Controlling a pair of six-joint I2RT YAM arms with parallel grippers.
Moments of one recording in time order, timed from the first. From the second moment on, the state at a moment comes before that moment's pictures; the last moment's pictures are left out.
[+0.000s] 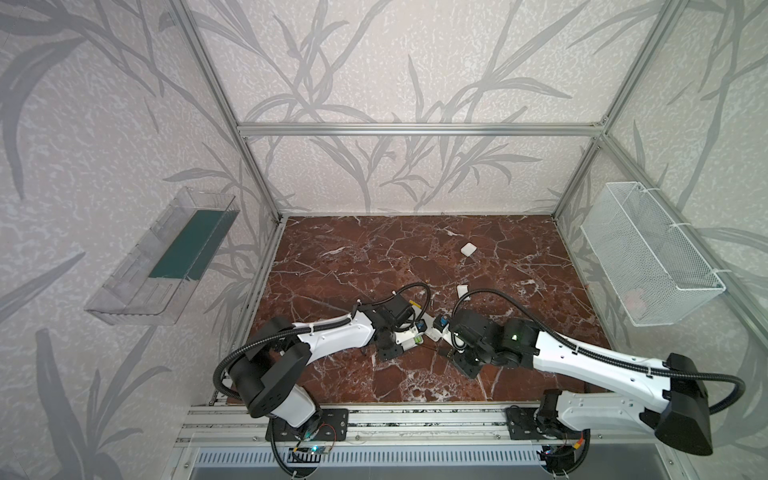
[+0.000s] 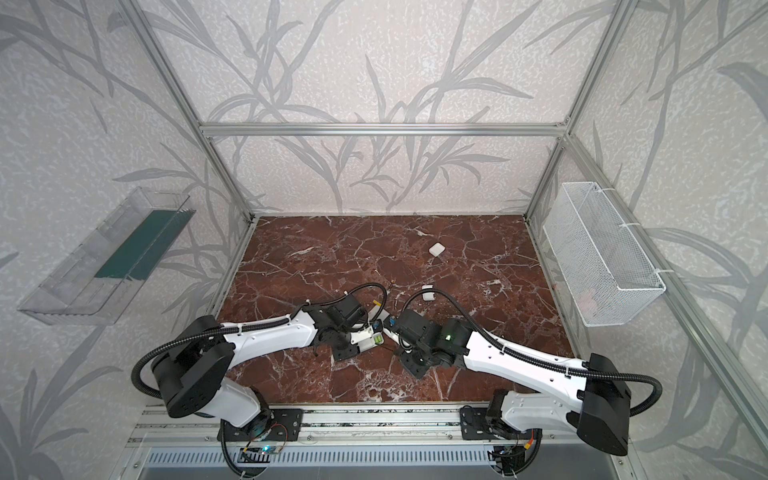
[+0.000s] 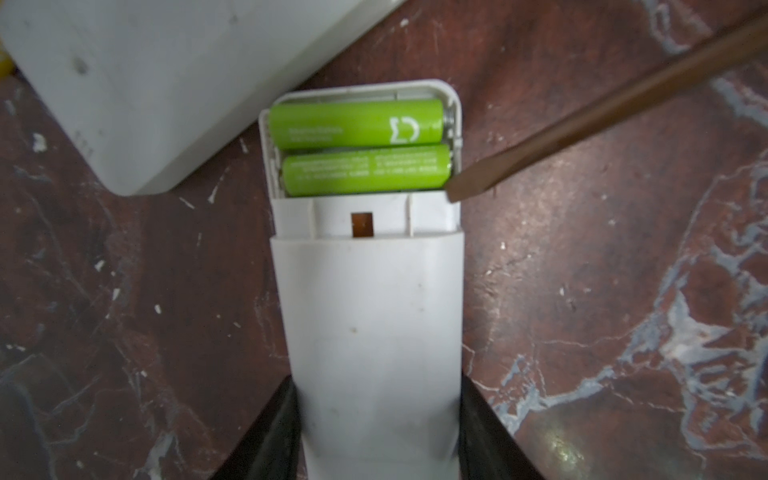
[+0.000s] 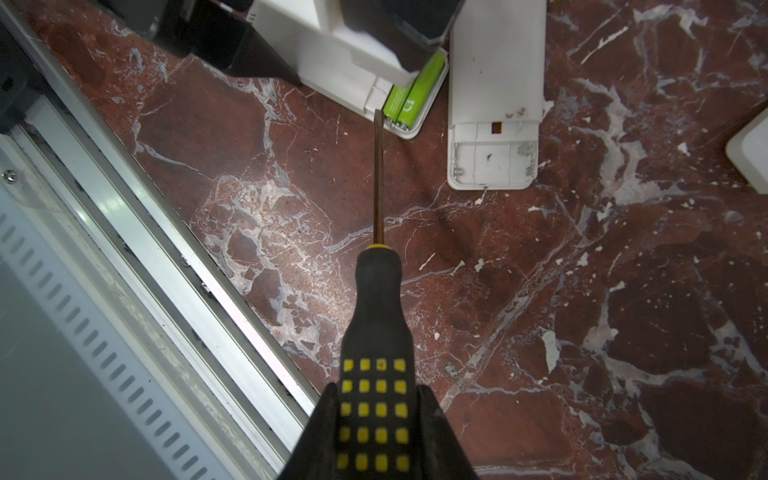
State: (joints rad) left arm -0.81 1.55 0.80 -0.57 0.00 0.43; right arm 1.05 1.19 0.87 -0.84 -0.02 0.20
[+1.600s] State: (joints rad) left arm -0.82 1.55 0.80 -0.57 0.00 0.43; right arm 1.05 1.16 0.87 -0.85 -0.02 0.21
